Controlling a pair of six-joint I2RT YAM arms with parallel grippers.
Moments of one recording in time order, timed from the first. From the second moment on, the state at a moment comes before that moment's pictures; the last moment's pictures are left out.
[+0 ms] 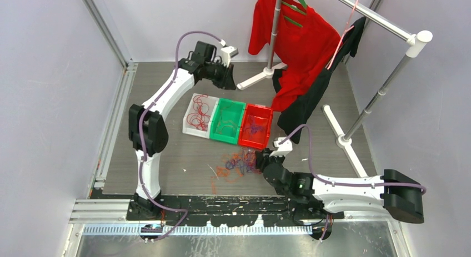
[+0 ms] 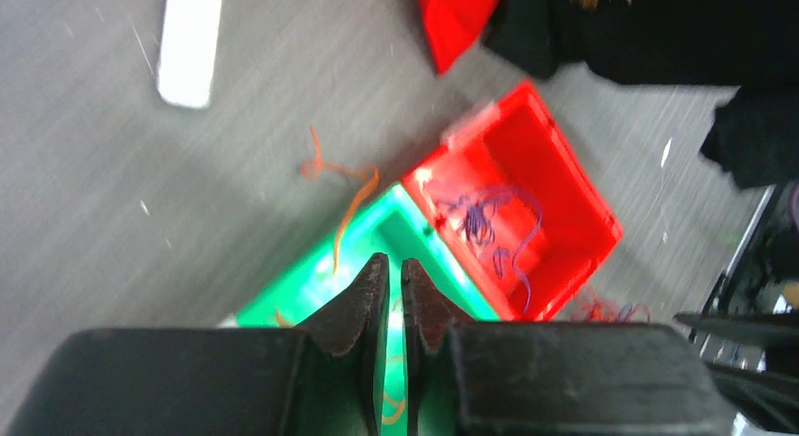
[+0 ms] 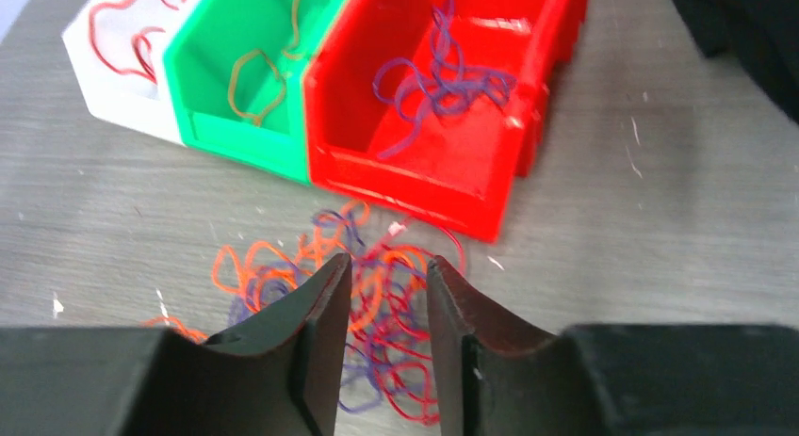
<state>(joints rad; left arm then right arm) -0.43 2.12 2.08 -0.66 0.59 0.05 1.27 0.90 0.24 0.19 0.95 0.72</state>
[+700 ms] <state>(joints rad) -0.54 2.08 1.74 -0.50 0.31 0.33 1.27 0.97 0.38 0.18 1.01 0.71</state>
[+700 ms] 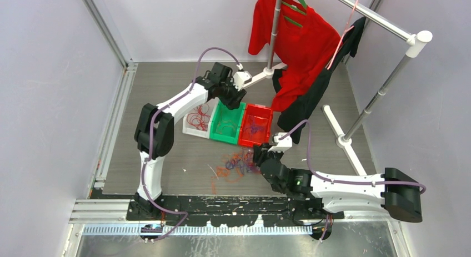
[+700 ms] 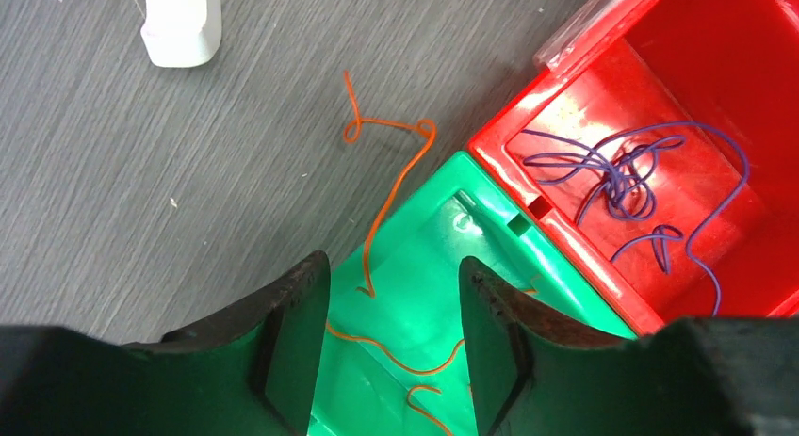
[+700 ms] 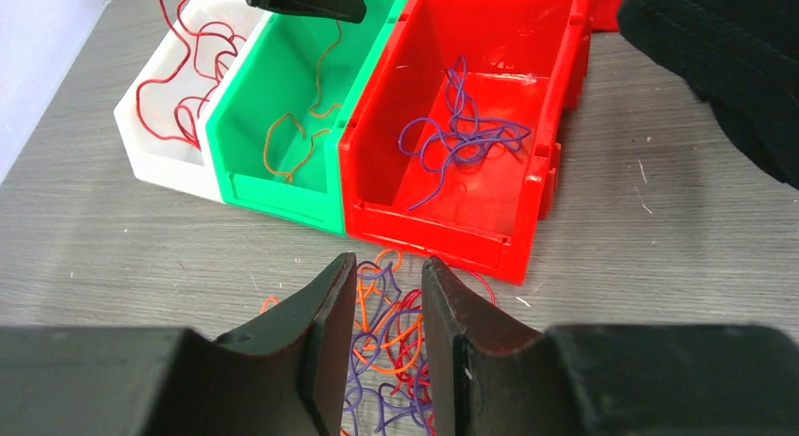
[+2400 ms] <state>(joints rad) -0.53 2.02 1.73 -0.47 0.30 0.30 1.27 0.89 0.34 0.09 1.07 0.81</state>
